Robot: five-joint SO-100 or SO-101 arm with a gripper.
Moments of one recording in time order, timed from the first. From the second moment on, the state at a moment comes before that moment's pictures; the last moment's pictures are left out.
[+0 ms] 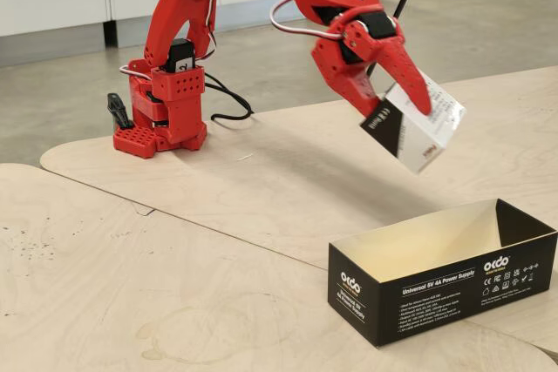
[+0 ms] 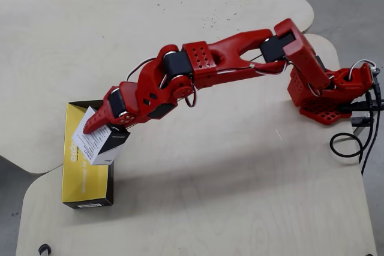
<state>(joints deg) -16.8 54.9 42.1 57.0 -7.7</state>
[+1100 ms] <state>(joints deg) -11.7 48.1 45.4 52.7 -20.5</state>
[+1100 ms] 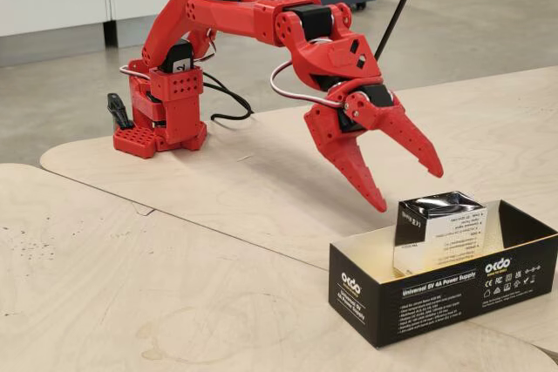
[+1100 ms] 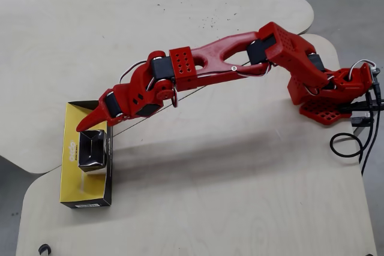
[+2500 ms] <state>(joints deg) -2.9 178.9 176.4 55.6 -71.1</state>
